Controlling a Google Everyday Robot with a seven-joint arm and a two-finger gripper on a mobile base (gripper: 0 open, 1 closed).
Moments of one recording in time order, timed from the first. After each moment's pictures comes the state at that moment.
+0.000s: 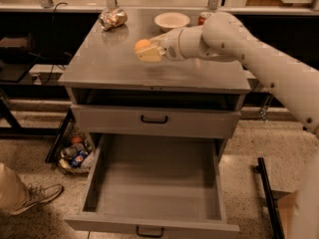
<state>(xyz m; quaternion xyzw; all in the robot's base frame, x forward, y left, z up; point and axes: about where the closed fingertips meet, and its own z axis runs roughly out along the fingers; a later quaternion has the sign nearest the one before) 0.757 0.023 0.887 -0.42 0.71 0.22 0.52</state>
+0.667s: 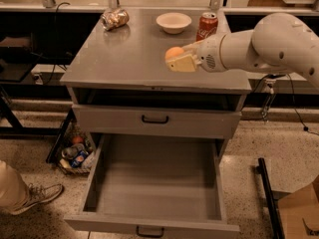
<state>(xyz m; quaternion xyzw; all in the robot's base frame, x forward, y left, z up) 0.667 -0.069 0.909 -0.39 0.75 0.19 0.50</state>
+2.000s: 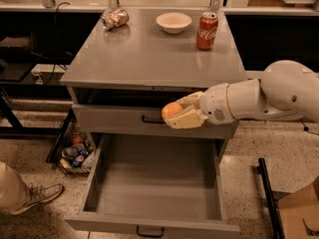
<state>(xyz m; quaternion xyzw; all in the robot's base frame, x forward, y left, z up) 0.540 -0.057 0.817 -0.47 0.73 0.28 0.40</state>
